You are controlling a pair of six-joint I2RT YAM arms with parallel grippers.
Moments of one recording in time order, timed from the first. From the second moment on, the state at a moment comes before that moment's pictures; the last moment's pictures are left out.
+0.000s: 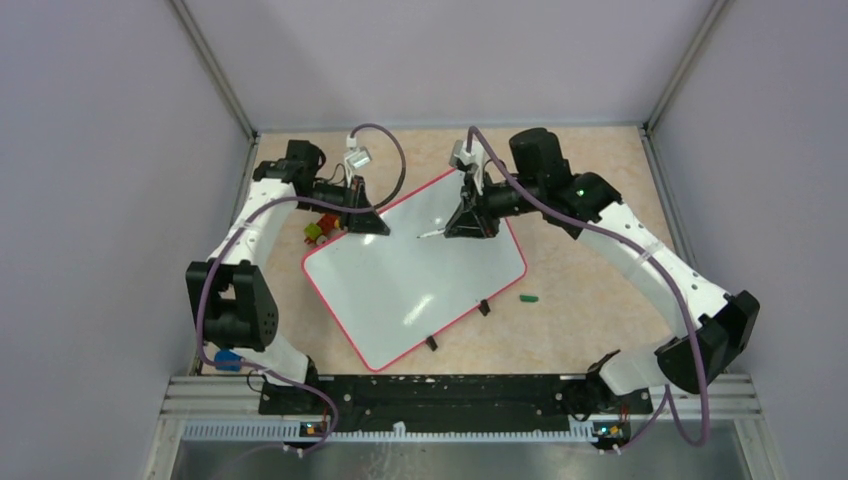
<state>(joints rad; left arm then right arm) -0.07 1.61 1.40 -1.06 1.21 0.57 0.65 1.40 1.46 -0.65 -0.73 -0.21</state>
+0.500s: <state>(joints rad) -0.19 1.65 1.46 -1.01 1.17 0.46 0.65 1.39 1.48 -0.70 -0.79 -0.23</state>
